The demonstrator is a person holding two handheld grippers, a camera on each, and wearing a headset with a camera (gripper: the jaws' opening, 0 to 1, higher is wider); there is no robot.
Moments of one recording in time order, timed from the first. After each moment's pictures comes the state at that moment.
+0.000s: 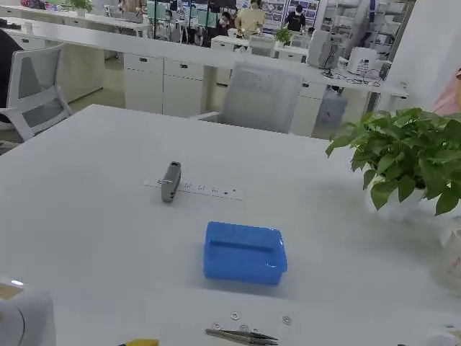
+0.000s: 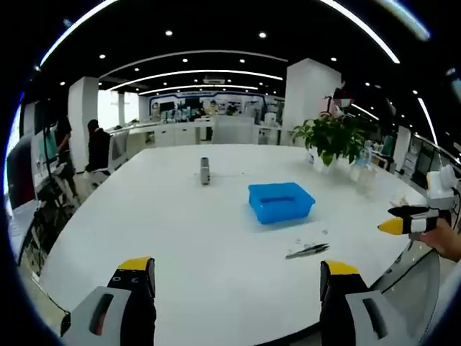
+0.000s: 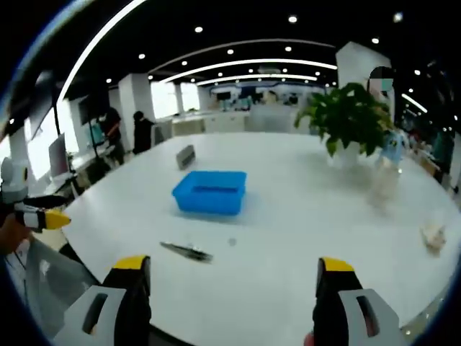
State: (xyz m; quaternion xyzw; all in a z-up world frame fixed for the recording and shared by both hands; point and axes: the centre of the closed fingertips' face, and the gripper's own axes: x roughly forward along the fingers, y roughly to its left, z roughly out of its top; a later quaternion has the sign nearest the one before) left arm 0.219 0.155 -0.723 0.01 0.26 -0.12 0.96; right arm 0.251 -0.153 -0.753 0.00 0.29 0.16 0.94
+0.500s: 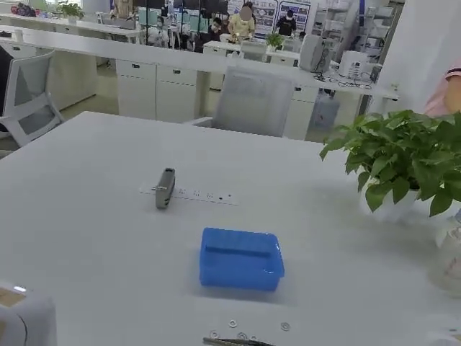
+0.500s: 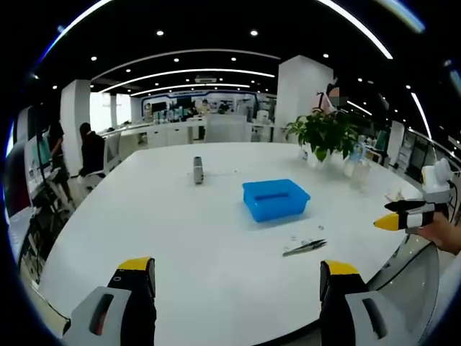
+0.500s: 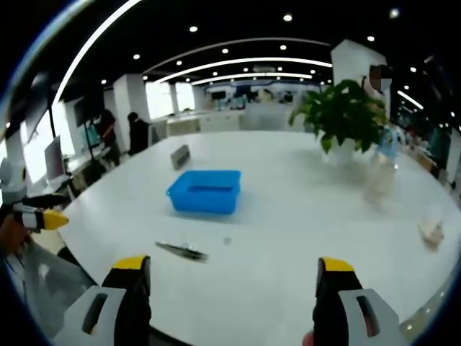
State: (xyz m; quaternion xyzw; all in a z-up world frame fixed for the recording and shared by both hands) left arm 0.218 0.154 -0.724 0.01 0.26 -0.13 0.96; right arm 0.251 -0.151 -0.752 0.00 0.29 0.17 0.94
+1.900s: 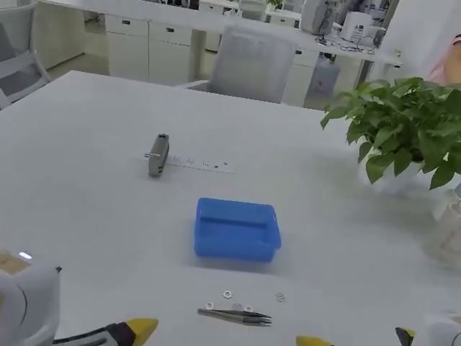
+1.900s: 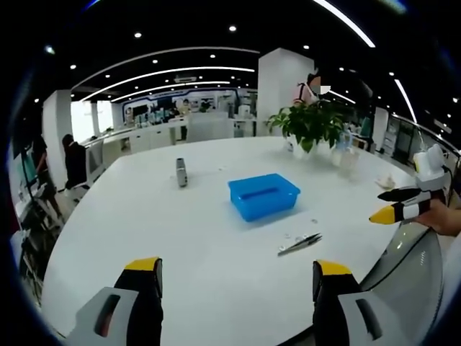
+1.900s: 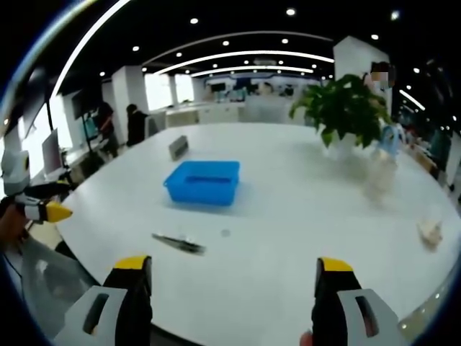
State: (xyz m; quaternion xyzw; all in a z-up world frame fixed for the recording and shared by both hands) left arm 0.233 0.136 -0.724 0.05 0.27 -0.18 0.95; right arm 0.250 -0.153 -0.761 -0.02 0.31 0.16 0.94
